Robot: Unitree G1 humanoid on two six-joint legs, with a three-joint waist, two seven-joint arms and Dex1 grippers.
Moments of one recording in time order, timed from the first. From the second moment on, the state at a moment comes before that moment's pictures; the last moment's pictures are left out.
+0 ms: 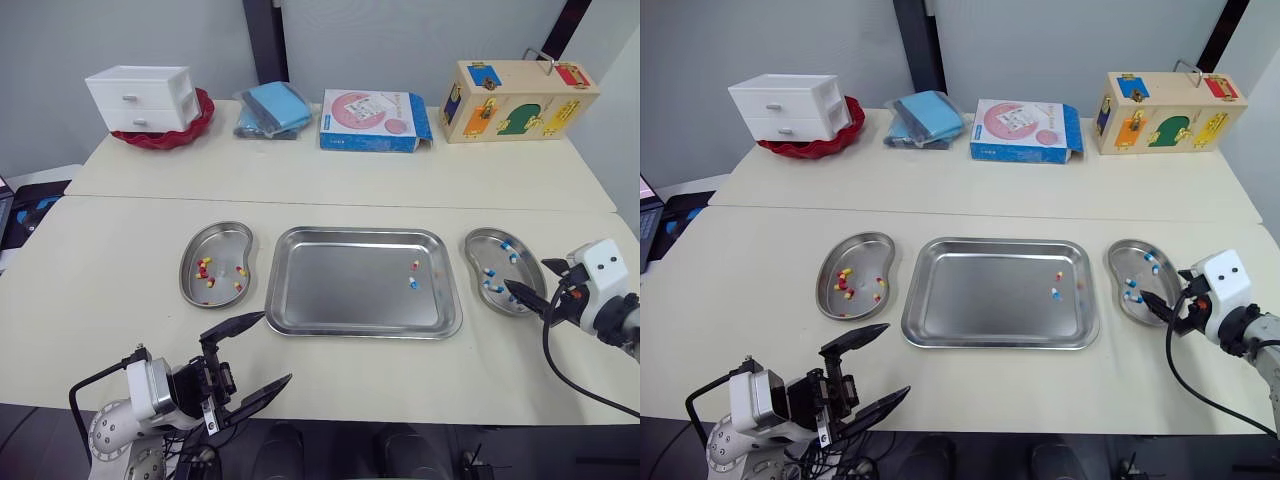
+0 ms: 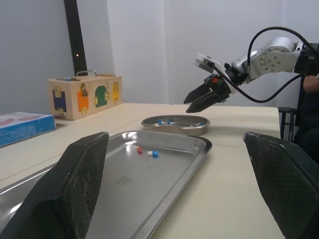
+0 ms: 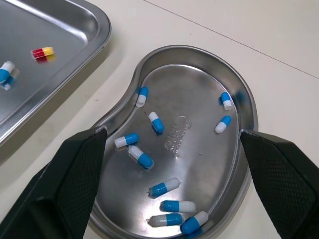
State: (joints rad) left arm 0.31 0.41 0.15 -0.24 -0.68 -0.38 -1.29; right arm 0.01 -0.79 -0.39 -0.27 0.35 0.61 0.70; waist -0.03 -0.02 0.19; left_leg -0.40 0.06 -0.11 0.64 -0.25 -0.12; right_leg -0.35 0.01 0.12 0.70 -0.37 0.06
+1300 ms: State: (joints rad) left arm 0.46 0.97 0.65 0.10 -0.51 0.11 -1.11; right arm 0.37 -0.85 -0.44 -0.21 0.43 0.07 1.34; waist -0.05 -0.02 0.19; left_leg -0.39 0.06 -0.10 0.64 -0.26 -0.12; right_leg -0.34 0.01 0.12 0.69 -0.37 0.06
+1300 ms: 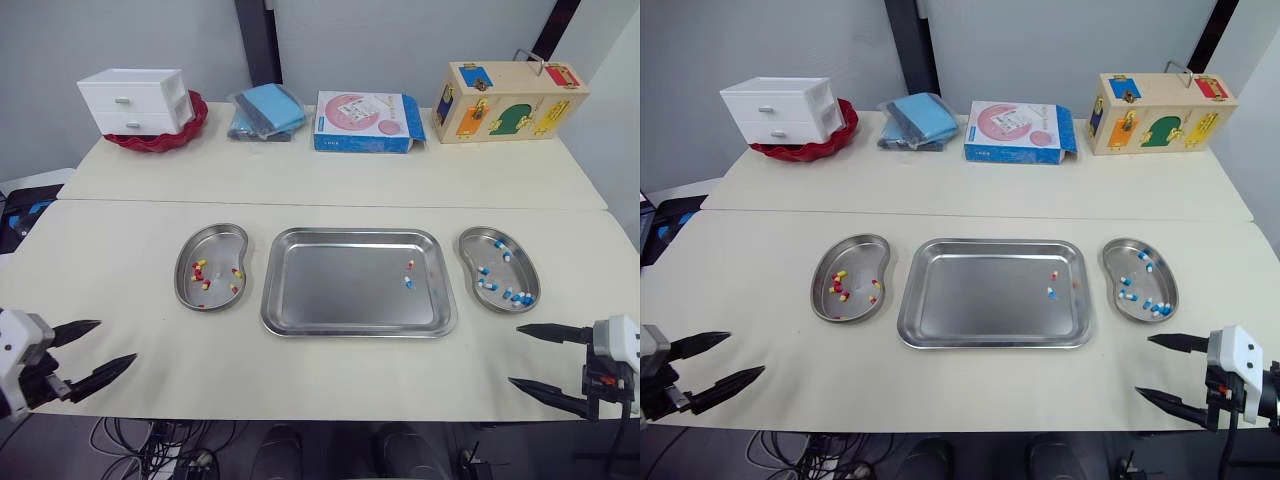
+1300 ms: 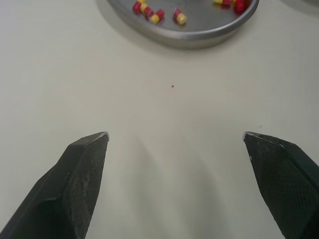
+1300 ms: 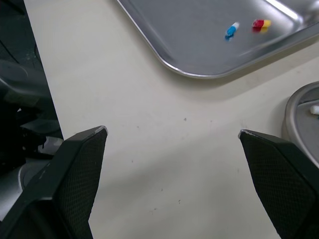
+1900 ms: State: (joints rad) left arm 0.39 0.90 0.62 -0.01 -0.49 0.13 -1.15; right arm 0.34 -0.85 -0.42 -0.18 0.46 0.05 1.31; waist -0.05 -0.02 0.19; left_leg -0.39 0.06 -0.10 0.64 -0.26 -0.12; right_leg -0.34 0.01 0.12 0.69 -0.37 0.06
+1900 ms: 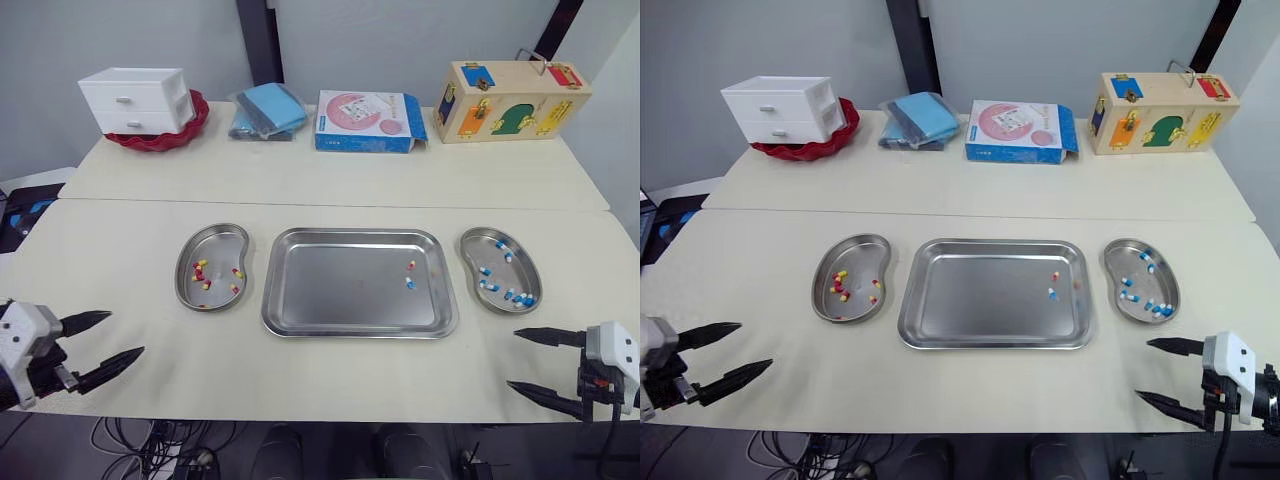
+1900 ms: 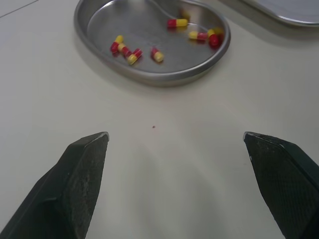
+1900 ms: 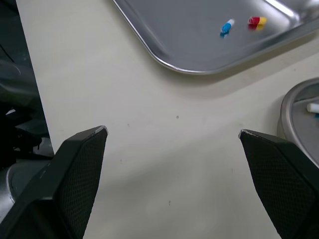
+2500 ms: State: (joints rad) left arm 0.33 0.45 0.27 -0.32 -0.59 -0.14 -1.24; right arm -0.03 -0.89 -0.13 -0.61 0.57 0.74 0.78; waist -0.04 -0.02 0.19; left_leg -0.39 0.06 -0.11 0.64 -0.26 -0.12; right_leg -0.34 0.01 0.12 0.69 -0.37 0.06
